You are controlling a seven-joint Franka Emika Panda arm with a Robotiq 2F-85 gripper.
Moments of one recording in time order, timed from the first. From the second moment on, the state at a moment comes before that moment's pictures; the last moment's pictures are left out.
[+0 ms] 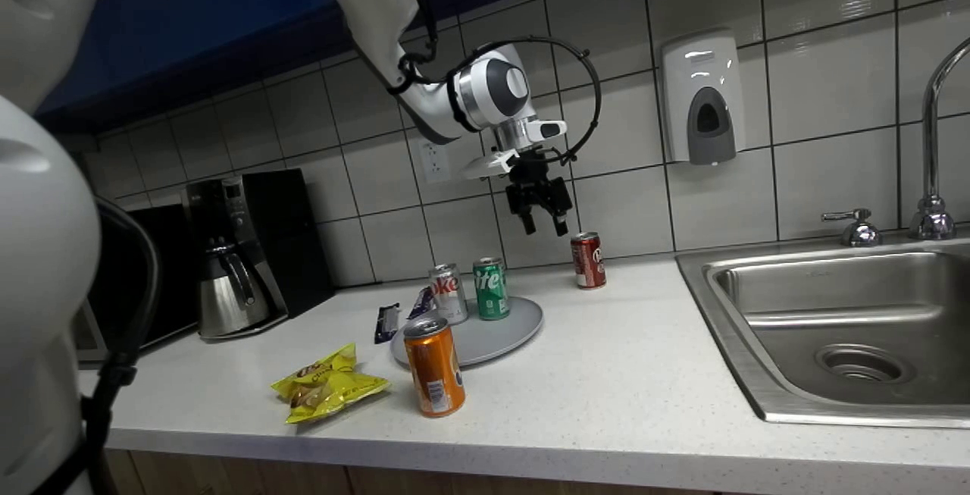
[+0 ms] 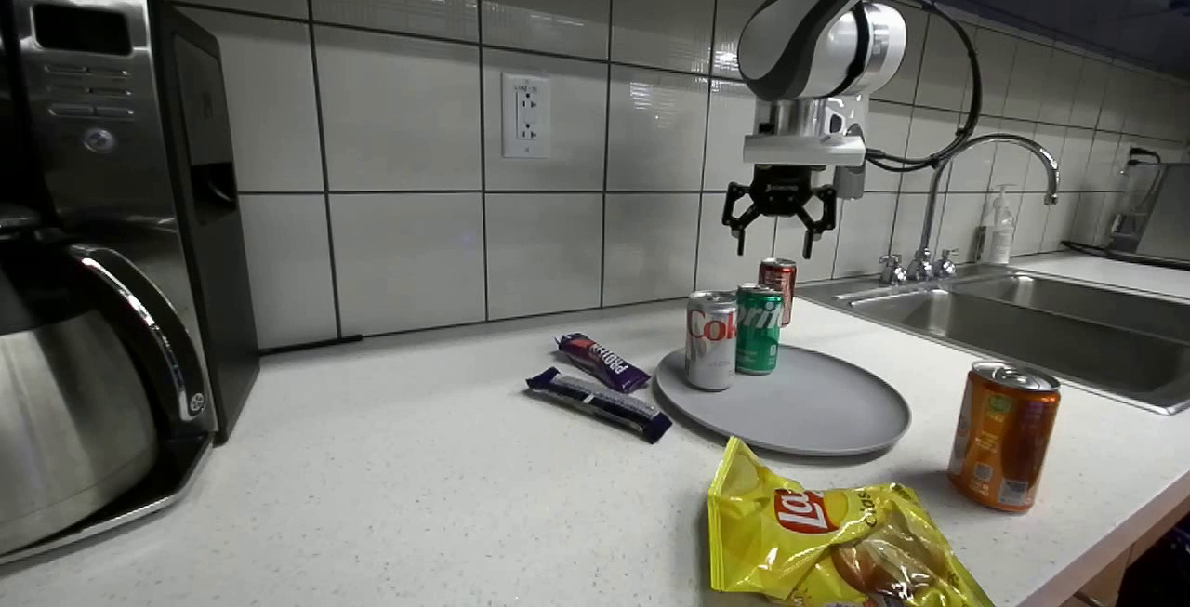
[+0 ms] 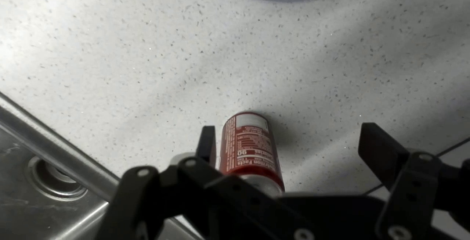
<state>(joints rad) -0.01 0.51 -0.15 -1.65 -0.03 2.27 0.49</state>
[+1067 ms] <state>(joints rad) -0.09 0.62 -0.15 -1.48 0.08 2.26 0.46</state>
